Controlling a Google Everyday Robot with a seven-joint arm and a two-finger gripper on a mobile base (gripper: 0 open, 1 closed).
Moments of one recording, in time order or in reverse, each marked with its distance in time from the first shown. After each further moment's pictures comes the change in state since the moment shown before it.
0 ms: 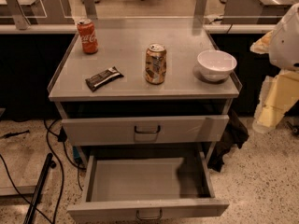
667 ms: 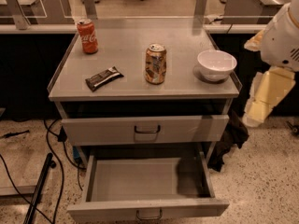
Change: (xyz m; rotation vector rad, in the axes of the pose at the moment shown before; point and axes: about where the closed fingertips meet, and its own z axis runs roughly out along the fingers) arm -0.009 -0.012 0.009 0.015 -0.030 0.014
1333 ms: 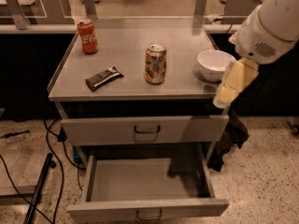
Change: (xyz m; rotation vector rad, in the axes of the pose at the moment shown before) arm -0.030 -0.047 0.036 0.058 -0.084 0.088
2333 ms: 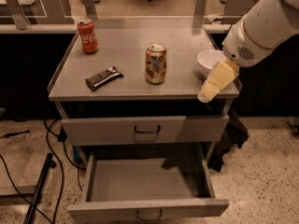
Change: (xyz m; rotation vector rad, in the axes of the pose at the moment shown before) arm -0.014 -0.022 0.041 0.016 -0.065 0.123
